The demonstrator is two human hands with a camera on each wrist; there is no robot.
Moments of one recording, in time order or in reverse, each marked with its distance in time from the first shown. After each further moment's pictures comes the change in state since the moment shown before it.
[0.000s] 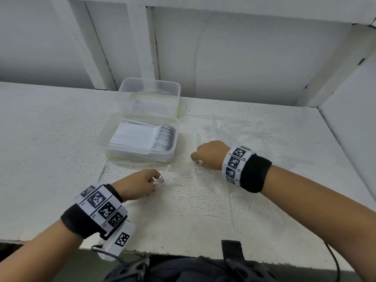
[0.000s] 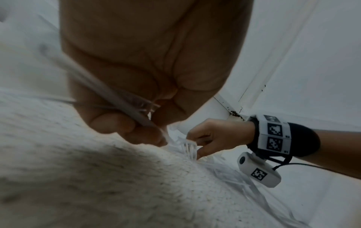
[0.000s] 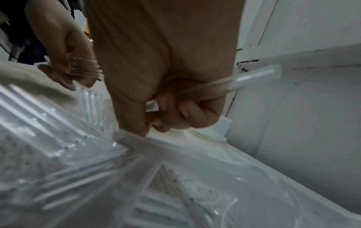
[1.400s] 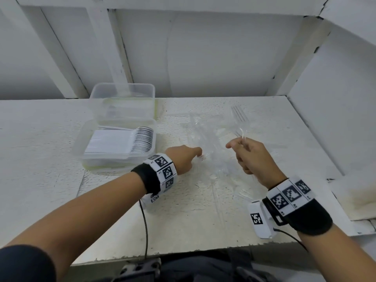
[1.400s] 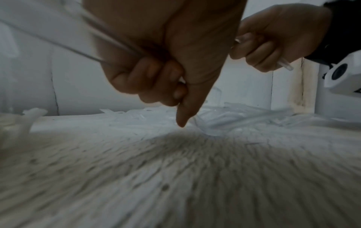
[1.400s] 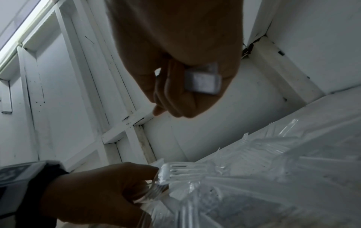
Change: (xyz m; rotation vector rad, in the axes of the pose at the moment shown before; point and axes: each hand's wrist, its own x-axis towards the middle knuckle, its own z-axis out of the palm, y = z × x) left_hand 0.070 0.115 0.040 0.739 0.028 0.383; right_hand -0.134 0.008 0.035 1.493 0.741 0.602
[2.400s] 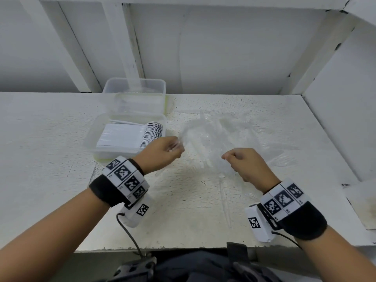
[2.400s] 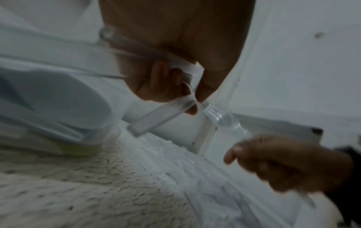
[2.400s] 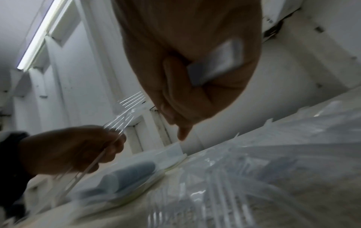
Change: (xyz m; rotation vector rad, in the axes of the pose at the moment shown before) left_hand -0.057 -0.044 -0.005 -0.575 0.410 -0.010; right_hand 0.002 0.004 0.025 -0.337 -0.097 0.048
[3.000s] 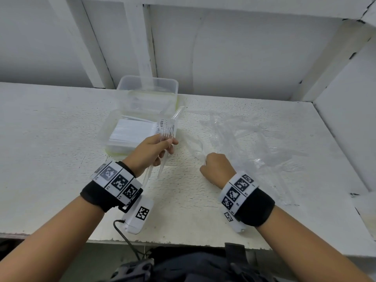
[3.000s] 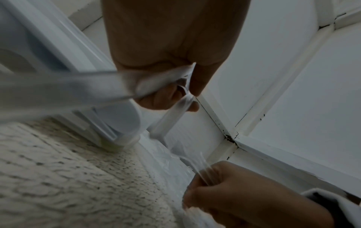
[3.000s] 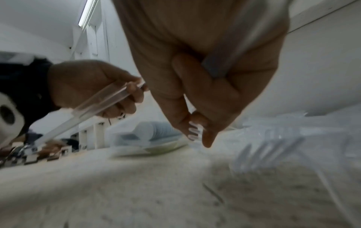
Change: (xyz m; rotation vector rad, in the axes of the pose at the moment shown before) left_hand -0.031 -0.013 -0.019 -0.663 0.085 -0.314; right_hand 0.024 -0.035 0.077 -0.443 -0.157 -0.023
